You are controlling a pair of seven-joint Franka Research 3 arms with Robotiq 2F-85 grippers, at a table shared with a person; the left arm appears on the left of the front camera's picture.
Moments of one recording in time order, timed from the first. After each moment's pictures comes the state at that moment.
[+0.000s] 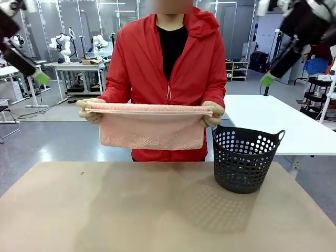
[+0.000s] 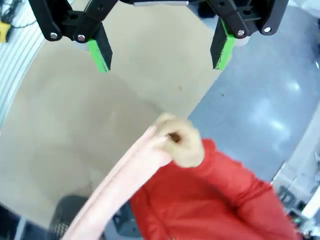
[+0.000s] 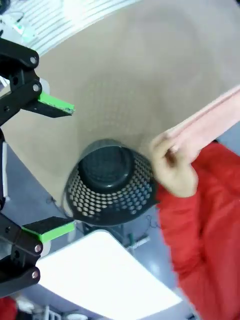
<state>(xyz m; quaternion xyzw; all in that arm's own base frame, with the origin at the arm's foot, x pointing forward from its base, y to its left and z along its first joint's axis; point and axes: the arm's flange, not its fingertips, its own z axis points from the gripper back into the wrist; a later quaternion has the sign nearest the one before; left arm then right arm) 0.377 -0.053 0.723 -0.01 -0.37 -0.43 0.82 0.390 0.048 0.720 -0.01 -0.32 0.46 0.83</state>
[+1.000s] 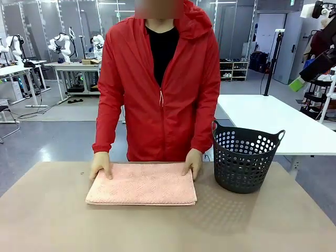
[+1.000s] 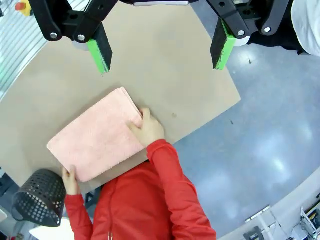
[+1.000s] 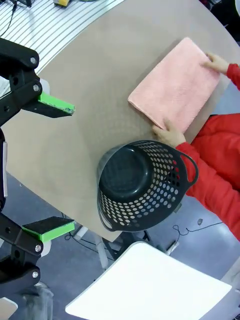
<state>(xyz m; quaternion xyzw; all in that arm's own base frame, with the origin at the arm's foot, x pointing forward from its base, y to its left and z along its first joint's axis) 0.350 0.048 0.701 -0.06 -0.39 -0.28 0.88 0.370 -0.016 0.703 0.04 -0.33 0.32 0.89</state>
